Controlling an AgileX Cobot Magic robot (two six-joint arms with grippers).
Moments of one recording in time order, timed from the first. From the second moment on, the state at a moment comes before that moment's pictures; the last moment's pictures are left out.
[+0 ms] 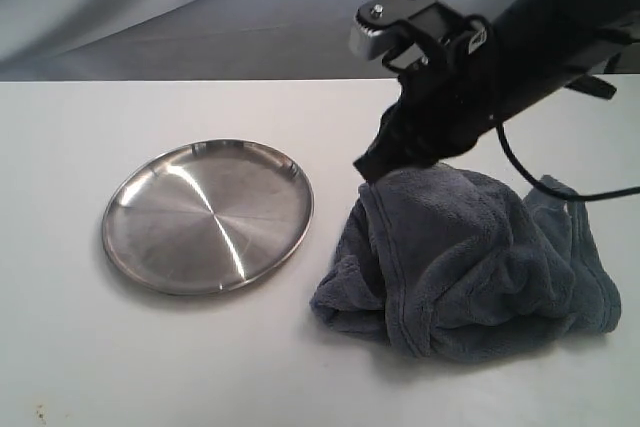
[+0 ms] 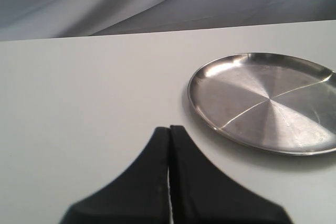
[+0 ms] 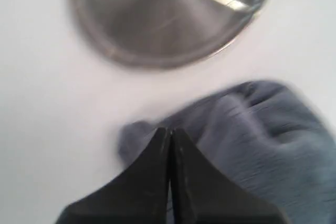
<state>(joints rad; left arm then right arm) -0.07 0.00 0.00 0.06 0.37 -0.02 0.48 1.60 -1.22 0.36 0.77 -0.53</state>
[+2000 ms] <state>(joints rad) -0.07 0.00 0.00 0.06 0.37 -0.02 0.48 1.57 -1.22 -0.07 1.03 -0.39</state>
